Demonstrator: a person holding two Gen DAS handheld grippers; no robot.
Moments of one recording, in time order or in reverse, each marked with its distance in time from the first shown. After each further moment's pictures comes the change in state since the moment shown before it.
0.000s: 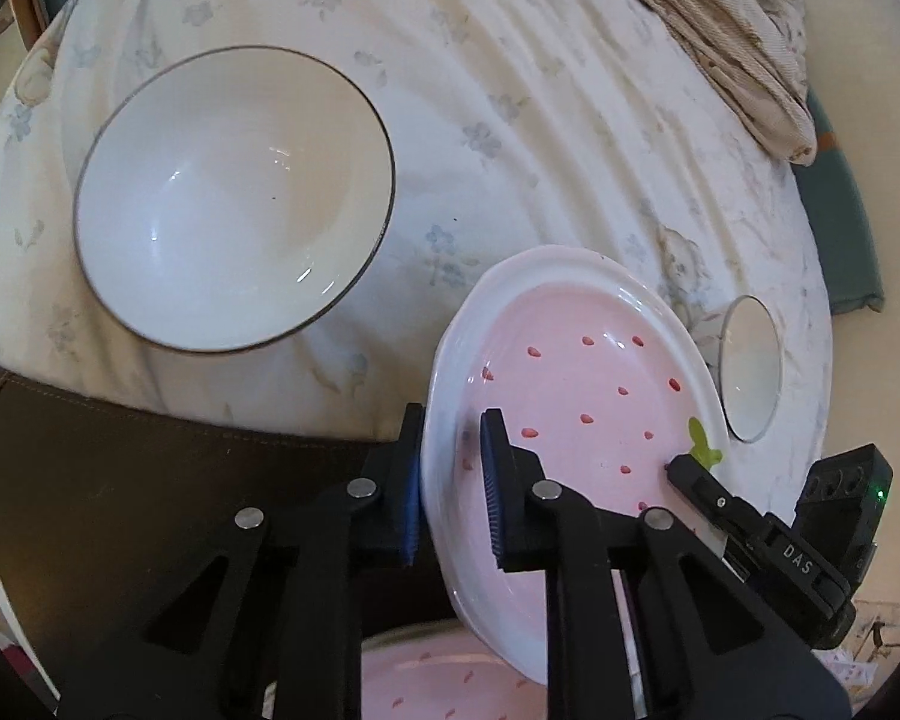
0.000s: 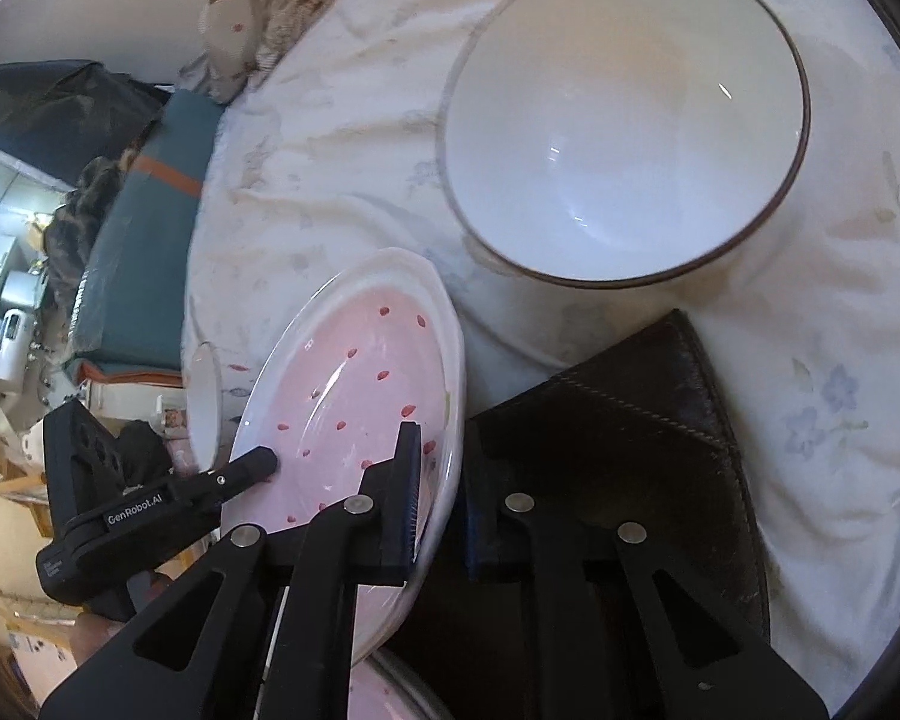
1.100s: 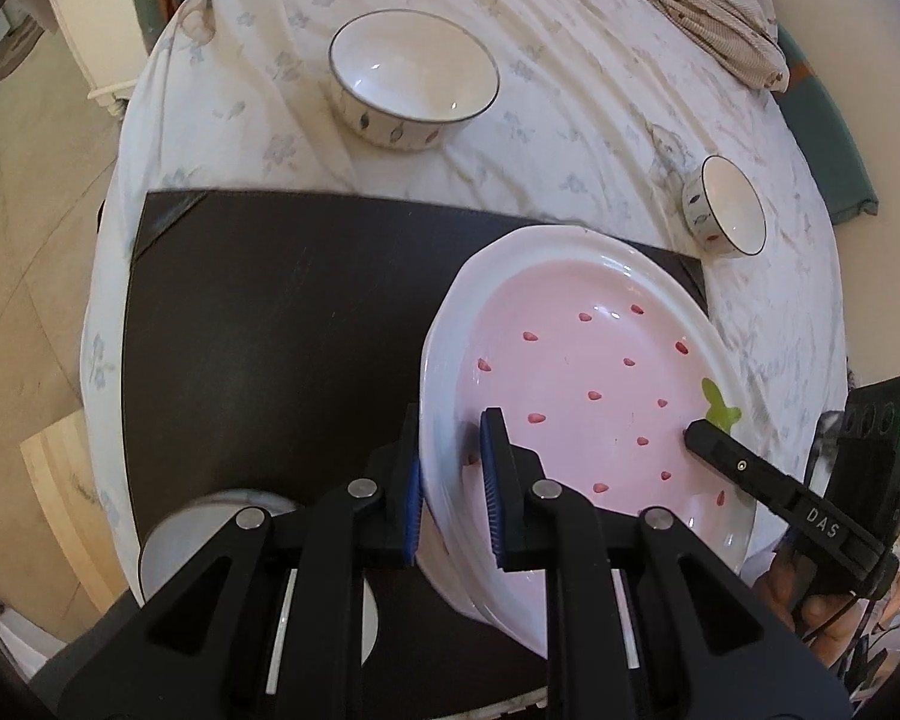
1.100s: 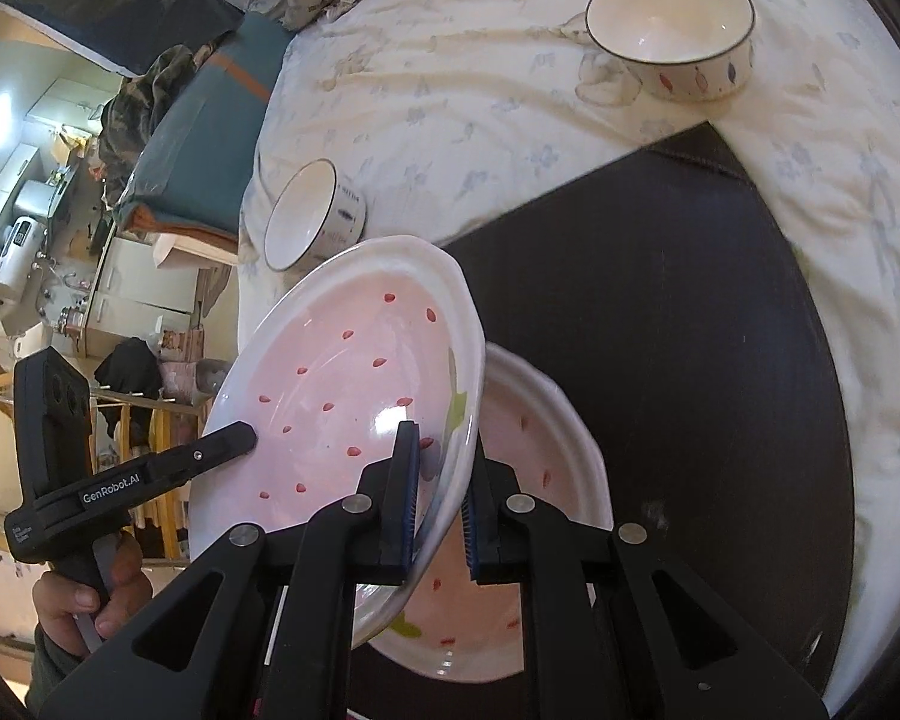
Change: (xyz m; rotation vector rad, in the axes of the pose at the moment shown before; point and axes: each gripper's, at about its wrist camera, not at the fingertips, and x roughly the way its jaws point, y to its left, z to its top) left arm -0.094 0.049 -0.114 0.116 0.026 0.091; right arm -0.041 0.071 -0.136 -0.151 0.072 -0.040
